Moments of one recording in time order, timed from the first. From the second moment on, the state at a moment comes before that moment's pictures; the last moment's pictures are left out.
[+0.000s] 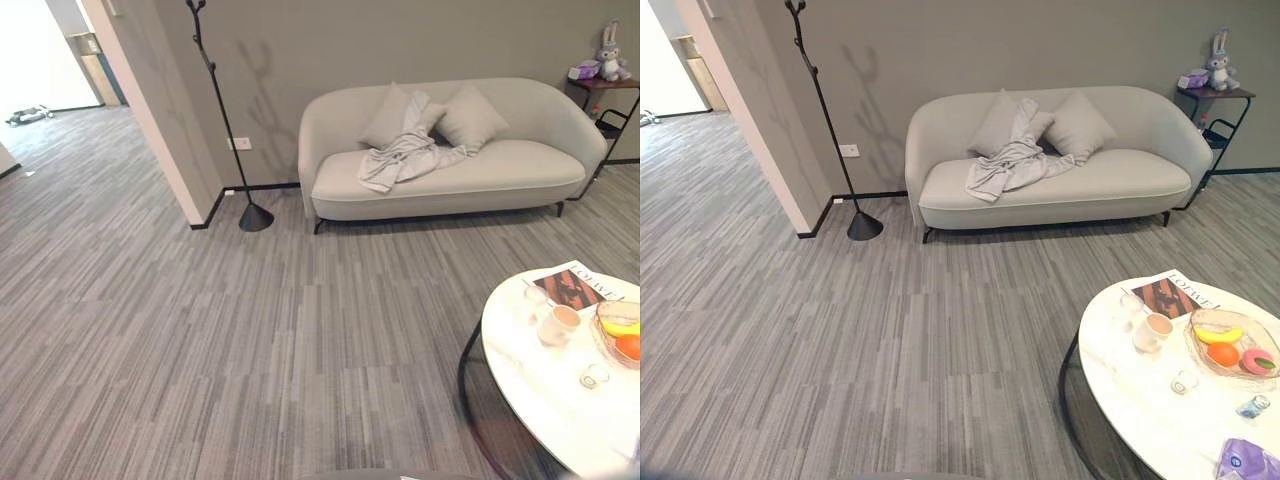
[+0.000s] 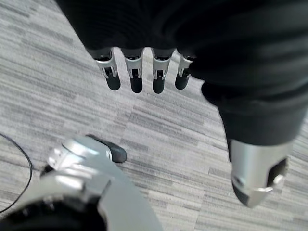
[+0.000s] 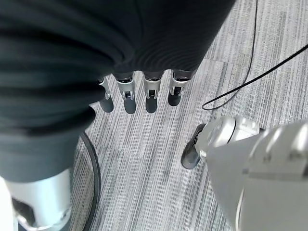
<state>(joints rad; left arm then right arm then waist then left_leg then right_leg) 0.06 0.17 -0.06 1.46 -0.47 -0.04 -0.08 0.00 -0.22 -0.18 1.58 0.93 -0.01 -0.07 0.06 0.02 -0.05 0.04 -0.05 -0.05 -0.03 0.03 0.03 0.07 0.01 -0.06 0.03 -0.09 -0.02</state>
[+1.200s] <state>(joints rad) 0.03 0.17 -0.22 1.47 -0.21 -0.04 -0.10 0.01 -0.21 0.04 1.51 0.57 0.01 0.08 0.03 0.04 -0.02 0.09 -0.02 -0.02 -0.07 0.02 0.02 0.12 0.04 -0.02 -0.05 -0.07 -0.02</state>
